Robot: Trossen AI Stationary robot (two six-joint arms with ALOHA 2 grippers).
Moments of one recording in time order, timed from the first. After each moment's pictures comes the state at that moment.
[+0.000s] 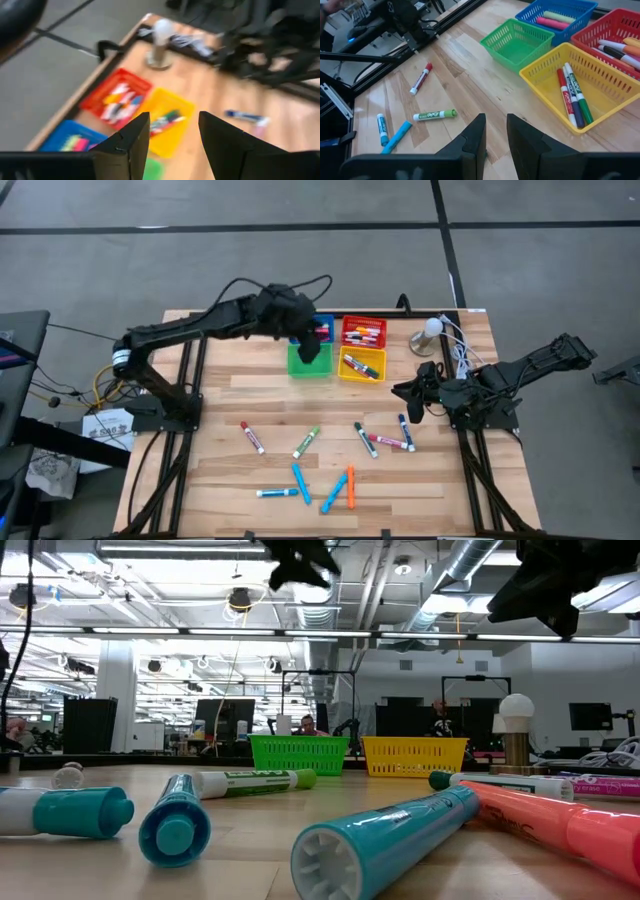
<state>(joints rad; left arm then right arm) 0.25 1.57 1.58 -0.56 -0.03 -0.11 0.36 0.74 0.62 -0.49 0.55 0.78</state>
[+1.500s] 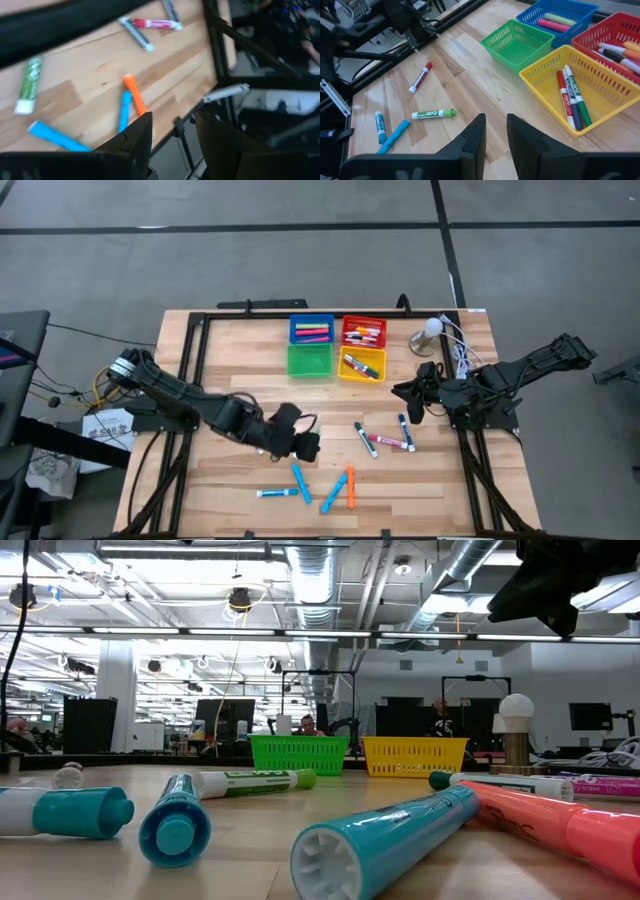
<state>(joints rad) -0.47 1.59 1.38 -0.53 -0.27 -1.51 0.36 0.74 0.62 -0.49 0.55 0.75</state>
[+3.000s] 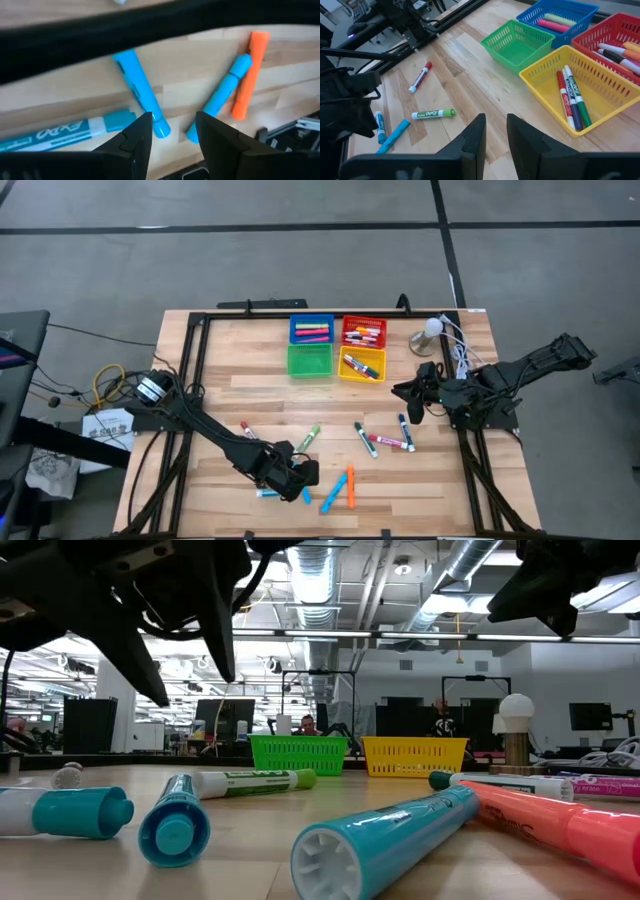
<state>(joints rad) -0.60 1.87 1.28 -0.49 -0.20 -2.06 0.36 0.74 0.62 -0.49 0.55 0.75</state>
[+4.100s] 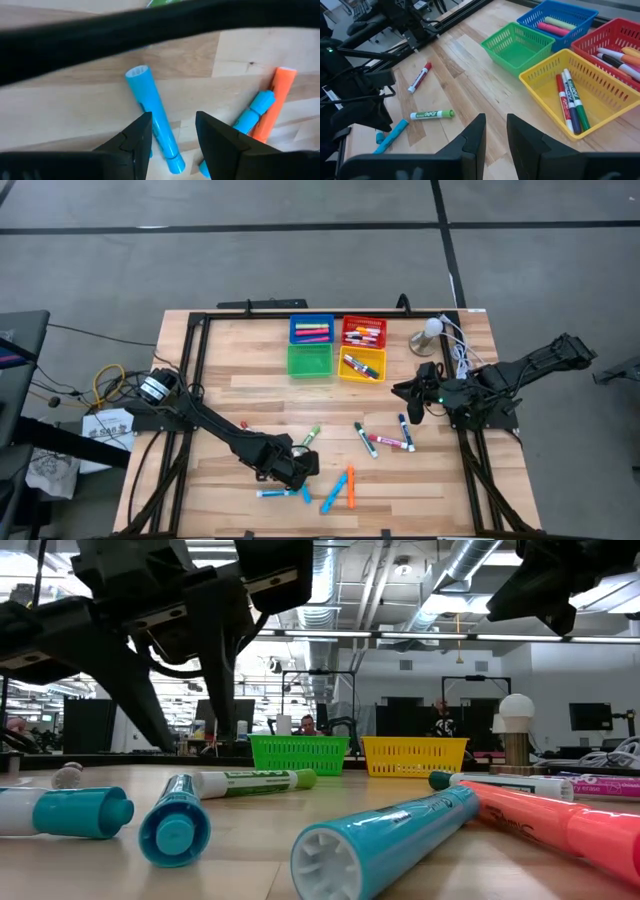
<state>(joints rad) -0.55 1.88 1.23 -0.50 -0.16 -2.08 0.36 0.74 0.62 -0.49 0.56 0.72</state>
